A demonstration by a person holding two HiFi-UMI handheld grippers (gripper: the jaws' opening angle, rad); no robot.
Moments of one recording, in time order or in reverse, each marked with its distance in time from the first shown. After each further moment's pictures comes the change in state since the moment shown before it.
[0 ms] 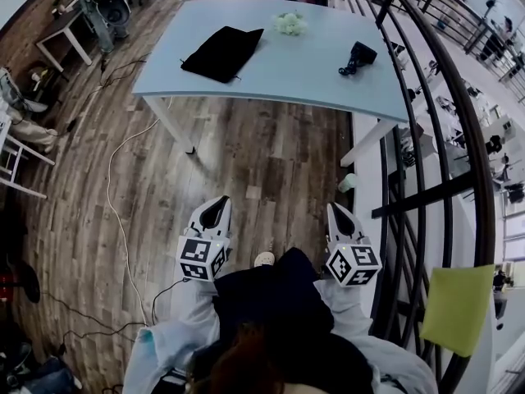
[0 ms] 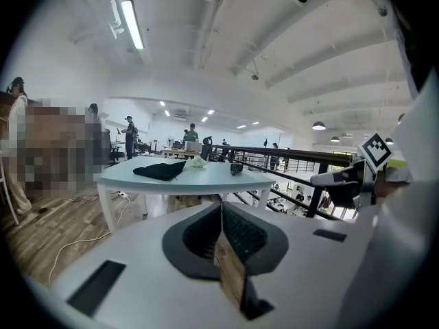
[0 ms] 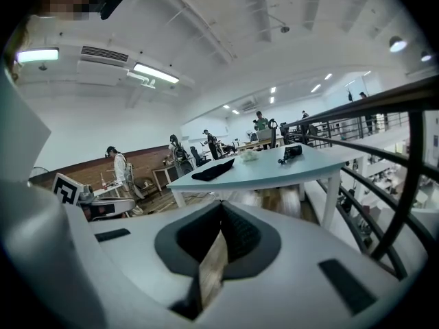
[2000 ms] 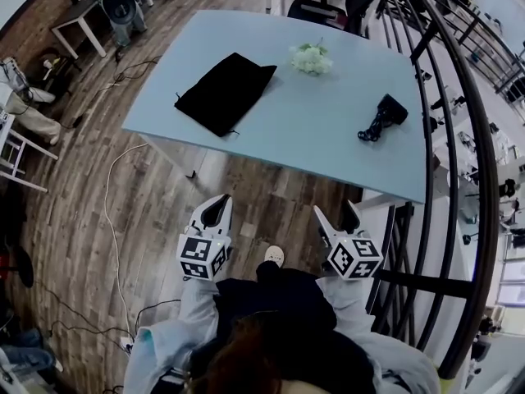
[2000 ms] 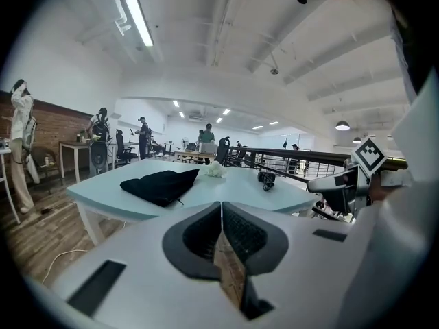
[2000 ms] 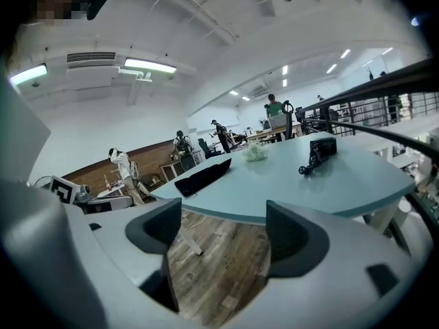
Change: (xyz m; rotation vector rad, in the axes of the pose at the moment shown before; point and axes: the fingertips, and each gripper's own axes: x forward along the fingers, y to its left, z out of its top) left arm 0.228 0.086 0.068 -0.037 -0.017 0.133; right arm 0.255 -0.109 0.106 0.007 0.100 0.142
